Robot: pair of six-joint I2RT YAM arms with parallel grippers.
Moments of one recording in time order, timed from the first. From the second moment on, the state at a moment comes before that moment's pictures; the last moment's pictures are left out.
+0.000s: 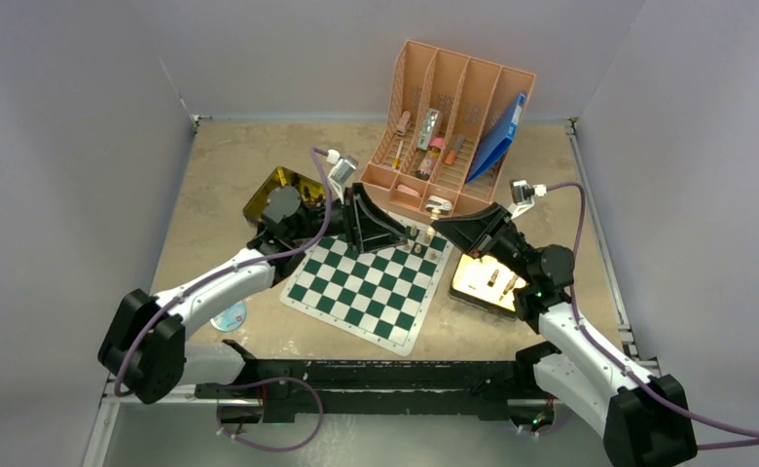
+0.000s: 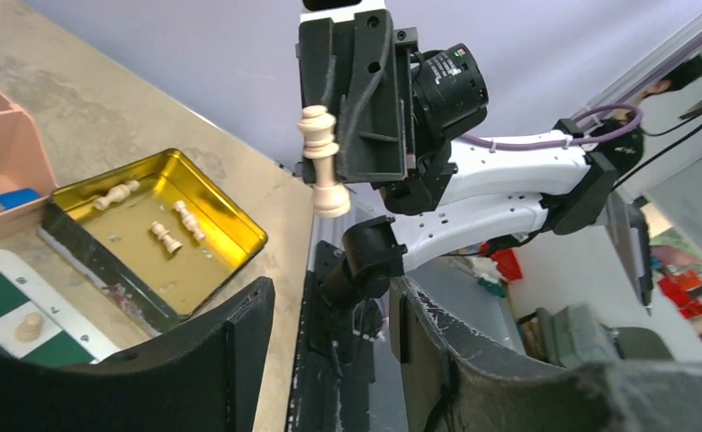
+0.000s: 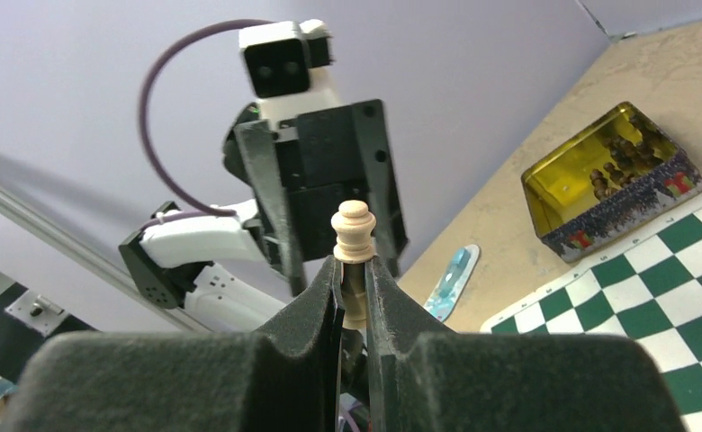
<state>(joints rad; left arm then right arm) -0.61 1.25 0.79 0.66 0.85 -0.80 0.32 0.88 0.37 0.93 -0.64 1.19</state>
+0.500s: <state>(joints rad) -0.78 1.43 0.82 0.85 0.81 -0.92 0.32 0.84 0.37 0.98 -0.64 1.25</state>
